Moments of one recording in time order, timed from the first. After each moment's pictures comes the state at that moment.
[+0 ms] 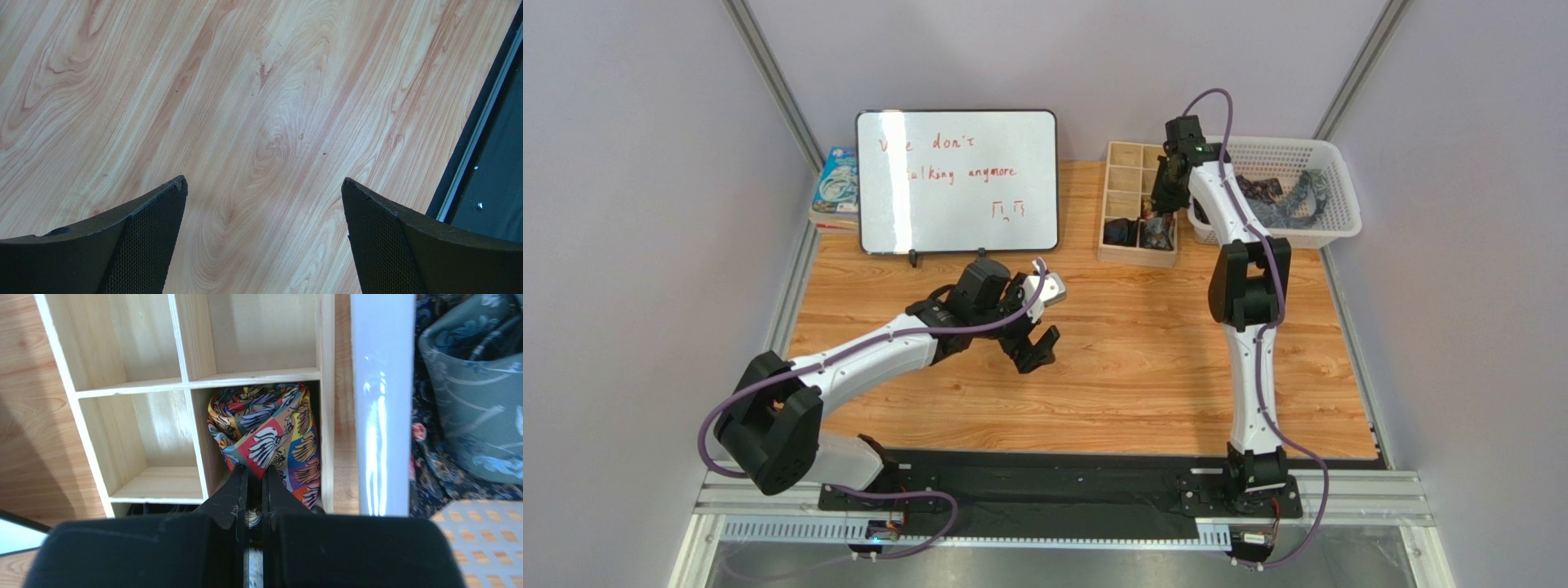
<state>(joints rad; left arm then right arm) -0.70 1.37 0.84 -0.18 0.39 0.21 0.13 2.47 2.37 -0.90 0.05 0.38</state>
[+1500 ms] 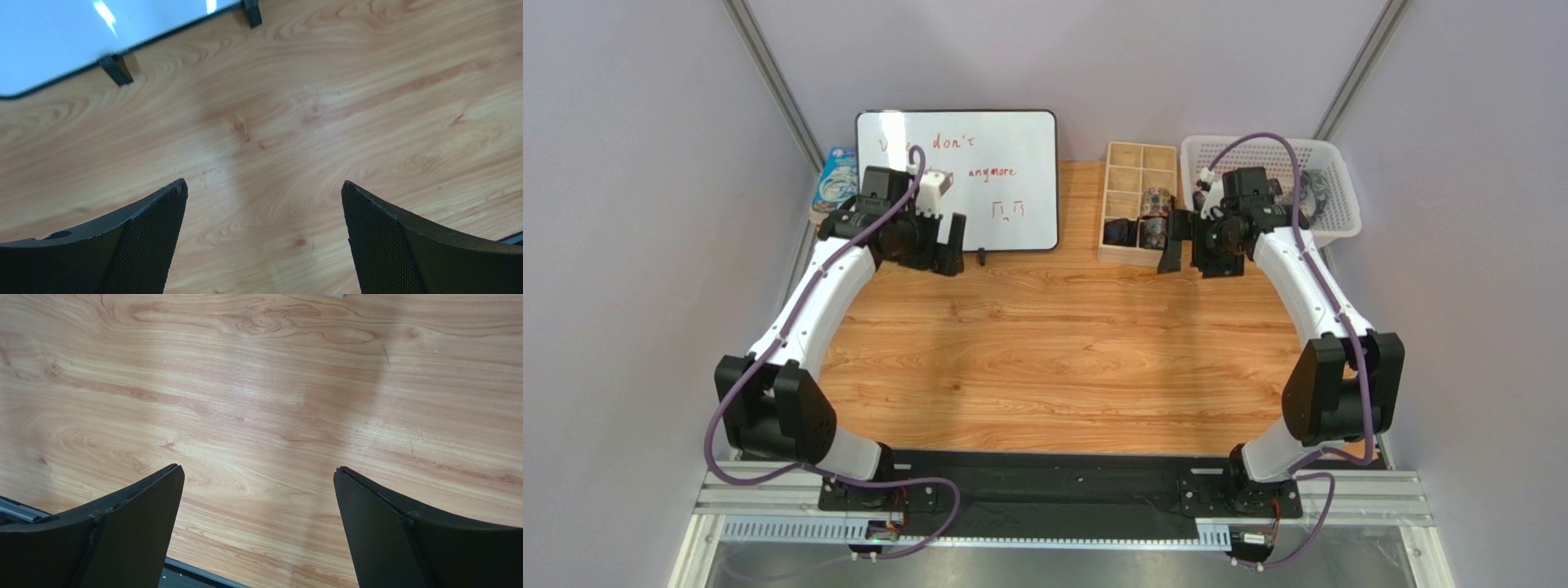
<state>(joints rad) -0.18 1.48 1.38 -0.78 0.21 0.04 0.09 1.58 1.40 -0.83 -0.27 0.13</state>
